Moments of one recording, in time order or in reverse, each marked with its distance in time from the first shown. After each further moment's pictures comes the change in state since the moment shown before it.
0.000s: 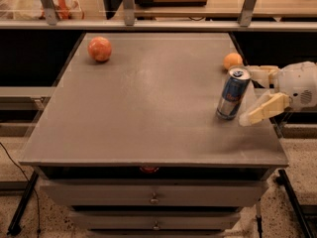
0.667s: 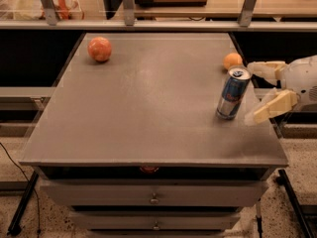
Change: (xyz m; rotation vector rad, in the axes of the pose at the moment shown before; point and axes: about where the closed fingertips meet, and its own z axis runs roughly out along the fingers) arm -0.009 0.008 -0.015 0.029 0.069 -0.023
